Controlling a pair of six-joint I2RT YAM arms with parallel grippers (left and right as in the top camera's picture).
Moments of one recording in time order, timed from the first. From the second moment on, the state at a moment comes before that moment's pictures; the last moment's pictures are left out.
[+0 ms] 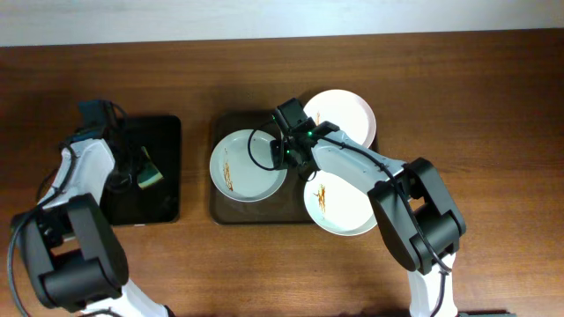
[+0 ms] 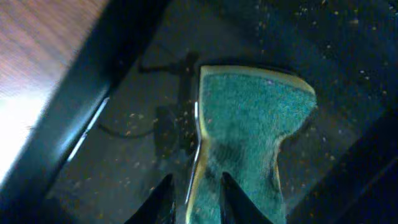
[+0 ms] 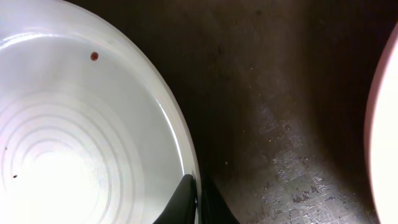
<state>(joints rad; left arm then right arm) 0.27 1.87 1.24 -0.69 -0.09 -0.39 0.56 2.11 1.43 -0.47 -0.07 0.38</state>
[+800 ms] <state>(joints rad) 0.24 1.93 1.33 -0.69 -0.03 -0.50 0.56 2.11 1.43 -0.46 -0.07 0.38</state>
